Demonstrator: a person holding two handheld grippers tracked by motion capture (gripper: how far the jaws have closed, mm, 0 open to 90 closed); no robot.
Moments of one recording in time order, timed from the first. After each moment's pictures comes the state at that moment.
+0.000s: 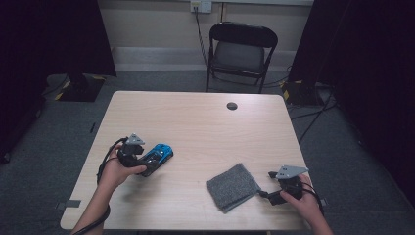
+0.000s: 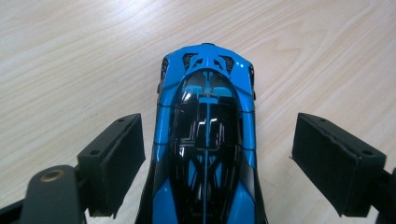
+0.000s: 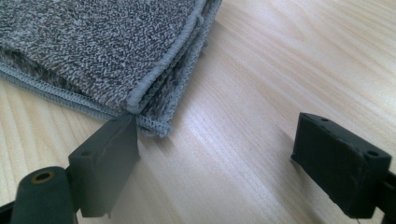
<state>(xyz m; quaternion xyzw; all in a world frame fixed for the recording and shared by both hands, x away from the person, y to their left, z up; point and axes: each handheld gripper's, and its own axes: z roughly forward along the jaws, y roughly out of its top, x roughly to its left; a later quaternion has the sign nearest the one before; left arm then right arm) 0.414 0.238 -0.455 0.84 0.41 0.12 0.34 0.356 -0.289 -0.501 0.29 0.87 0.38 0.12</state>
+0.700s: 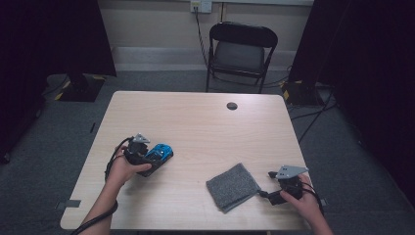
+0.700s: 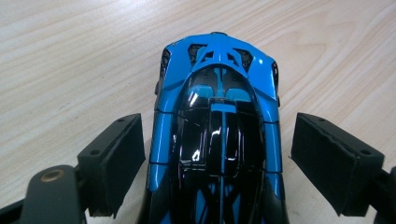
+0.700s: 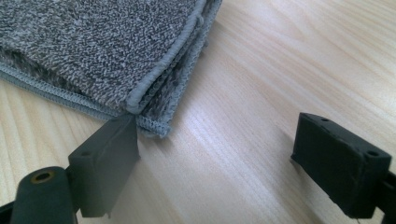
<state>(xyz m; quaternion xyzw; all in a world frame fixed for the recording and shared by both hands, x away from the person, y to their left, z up) 0.432 0.231 -0.477 0.84 0.43 0.10 0.33 0.356 -0.288 -0.501 0.29 0.87 0.38 0.12</state>
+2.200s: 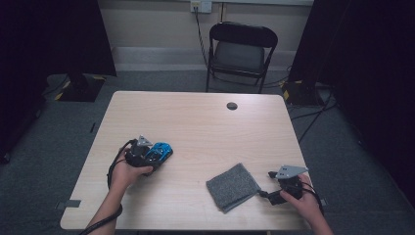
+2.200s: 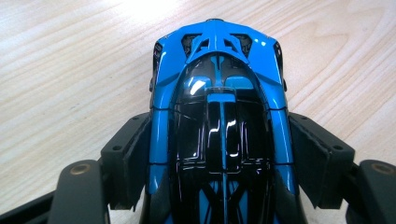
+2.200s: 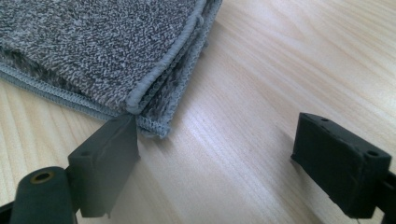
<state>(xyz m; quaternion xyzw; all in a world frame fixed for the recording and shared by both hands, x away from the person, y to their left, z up) 0.428 0.223 -0.480 0.85 0.42 0.15 0.30 0.357 -0.288 -0.501 0.29 0.87 0.38 0.12</state>
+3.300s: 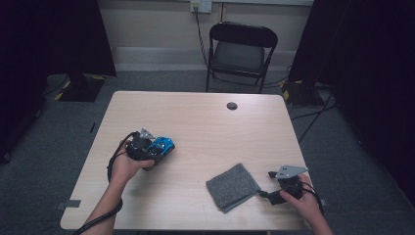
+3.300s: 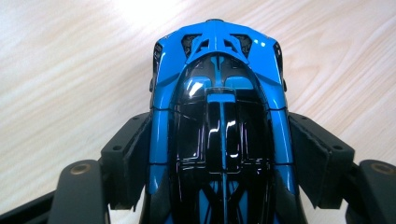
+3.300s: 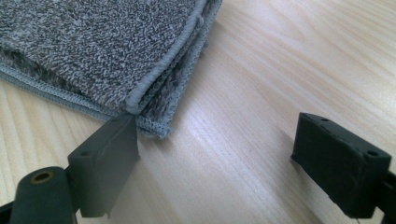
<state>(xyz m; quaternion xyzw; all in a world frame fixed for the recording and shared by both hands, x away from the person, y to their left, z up) 0.434 0.209 -0.446 0.85 0.41 0.15 0.30 0.357 -0.288 -0.501 0.29 0.87 0.38 0.12</state>
